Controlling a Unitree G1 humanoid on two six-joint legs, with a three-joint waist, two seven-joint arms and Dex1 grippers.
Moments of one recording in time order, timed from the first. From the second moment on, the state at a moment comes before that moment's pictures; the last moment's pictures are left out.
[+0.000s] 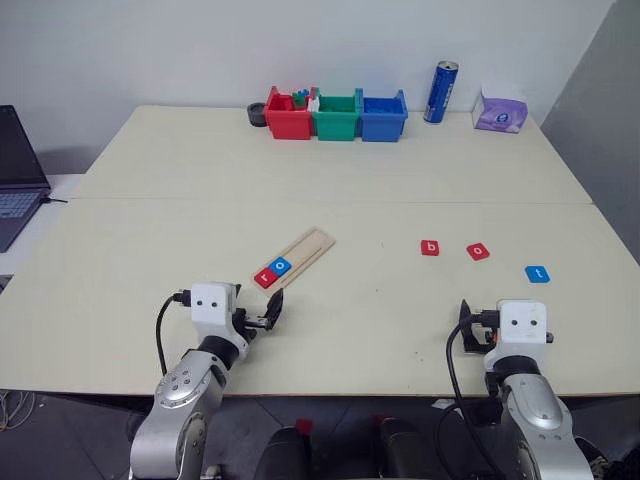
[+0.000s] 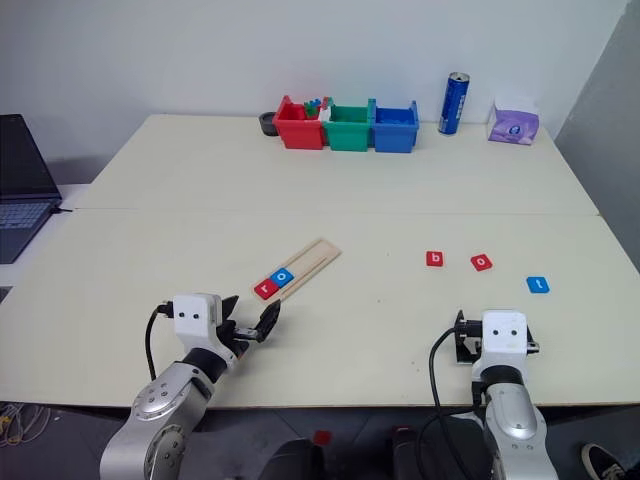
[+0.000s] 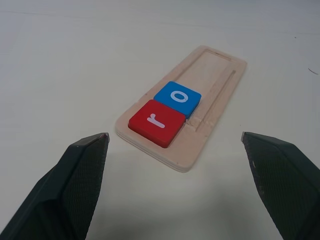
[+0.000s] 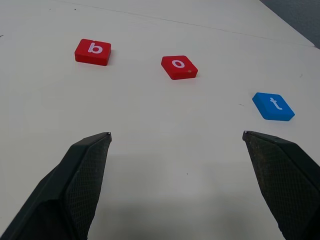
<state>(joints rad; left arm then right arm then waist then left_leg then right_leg) 0.15 0.21 0.11 -0.47 -0.30 0.50 -0.23 0.30 -0.09 -0.03 -0.66 -0.11 0.52 -0.03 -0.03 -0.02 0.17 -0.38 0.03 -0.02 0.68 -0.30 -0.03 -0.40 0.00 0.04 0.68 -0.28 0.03</state>
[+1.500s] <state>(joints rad) -0.14 0.49 0.16 -0.26 -0.40 0.47 -0.59 -0.22 -0.54 -0.03 -0.47 0.40 0.56 0.73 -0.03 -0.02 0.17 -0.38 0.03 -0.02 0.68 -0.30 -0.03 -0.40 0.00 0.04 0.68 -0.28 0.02</state>
